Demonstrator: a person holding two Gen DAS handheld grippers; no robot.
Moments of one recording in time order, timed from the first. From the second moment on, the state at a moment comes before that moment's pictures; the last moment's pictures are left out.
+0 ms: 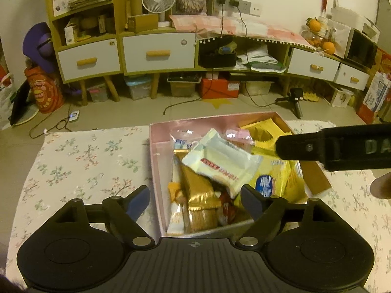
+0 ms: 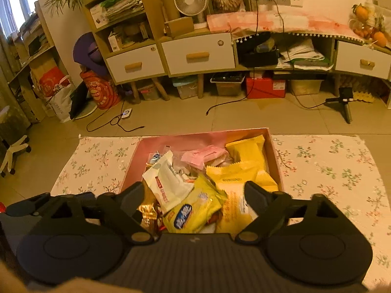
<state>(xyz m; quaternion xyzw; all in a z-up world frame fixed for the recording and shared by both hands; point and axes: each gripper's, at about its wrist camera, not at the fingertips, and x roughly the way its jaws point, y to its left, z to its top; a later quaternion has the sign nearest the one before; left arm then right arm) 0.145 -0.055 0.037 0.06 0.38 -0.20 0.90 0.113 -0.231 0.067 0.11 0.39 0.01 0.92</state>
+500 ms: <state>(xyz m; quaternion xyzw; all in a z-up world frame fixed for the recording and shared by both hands) 0.098 -0.027 0.025 0.06 0.42 -0.19 0.89 0.066 -0.232 0.059 0.09 0.40 -0.02 0.91</state>
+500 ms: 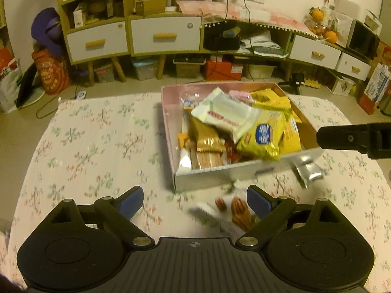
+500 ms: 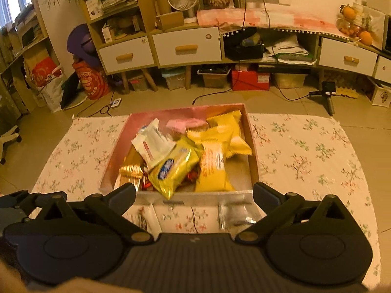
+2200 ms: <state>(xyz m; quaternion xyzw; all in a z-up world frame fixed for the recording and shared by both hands) 0.084 -0.063 -0.039 -0.03 0.43 -0.13 0.89 0.060 -0.270 -0.037 0.05 0.40 -0.08 0.91</state>
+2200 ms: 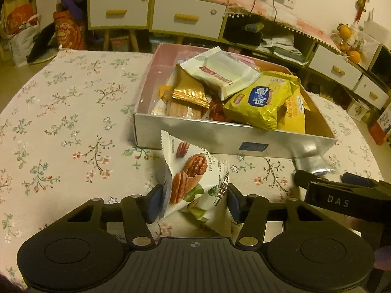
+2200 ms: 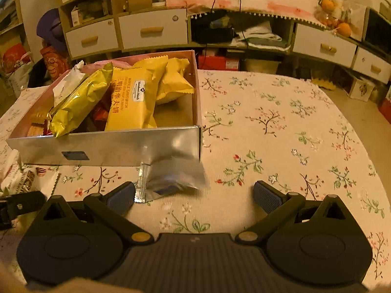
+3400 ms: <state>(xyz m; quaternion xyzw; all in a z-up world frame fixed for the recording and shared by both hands) 0.084 -0.045 -0.025 -0.04 0.45 -0.18 0.87 0.058 -0.258 -0.006 0.05 0.41 0.01 0.91</state>
